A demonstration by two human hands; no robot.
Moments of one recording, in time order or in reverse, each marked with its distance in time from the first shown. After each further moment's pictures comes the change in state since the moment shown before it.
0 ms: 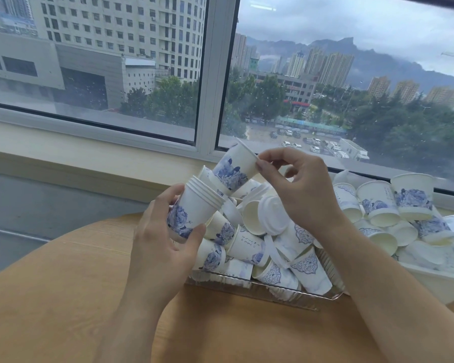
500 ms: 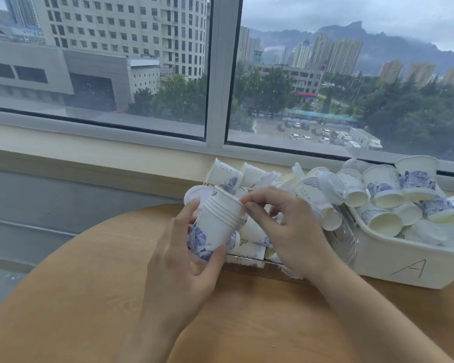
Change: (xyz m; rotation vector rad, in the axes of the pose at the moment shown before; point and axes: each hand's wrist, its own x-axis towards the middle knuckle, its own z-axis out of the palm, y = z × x) left_hand -0.055 0.010 -0.025 0.154 -0.051 0.119; right_hand -0.080 -0.018 0.027 0.048 -0.169 0.068
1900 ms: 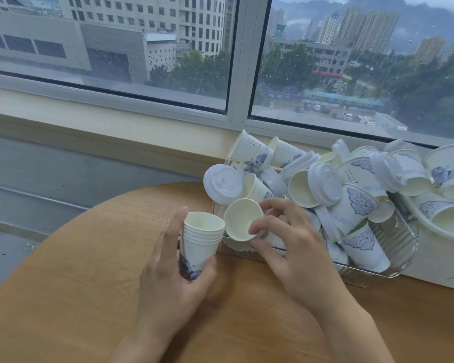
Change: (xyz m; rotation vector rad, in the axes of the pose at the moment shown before) left_hand -0.036 -0.091 0.011 0.057 0.020 -0.163; right_hand -0.034 0.065 0.062 -0.317 -0.053 -0.150
